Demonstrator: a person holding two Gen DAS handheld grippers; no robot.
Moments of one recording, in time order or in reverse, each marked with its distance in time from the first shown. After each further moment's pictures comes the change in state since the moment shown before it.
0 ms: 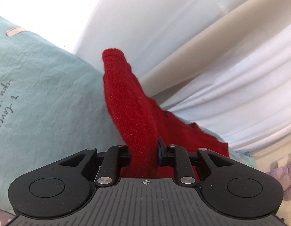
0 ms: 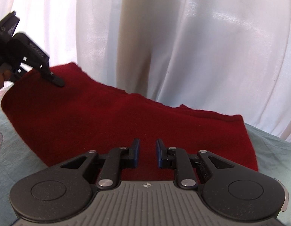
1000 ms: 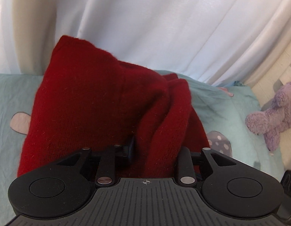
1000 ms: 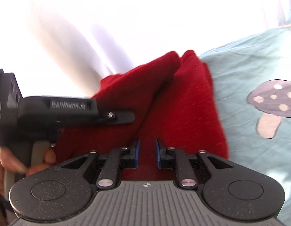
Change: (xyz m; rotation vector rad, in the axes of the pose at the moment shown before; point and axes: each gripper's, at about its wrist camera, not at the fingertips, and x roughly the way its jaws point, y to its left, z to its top) left arm 0.112 -0.202 -0.126 0.454 0.160 -0.002; right arm -0.033 -0.148 -0.067 0.741 0.024 0.208
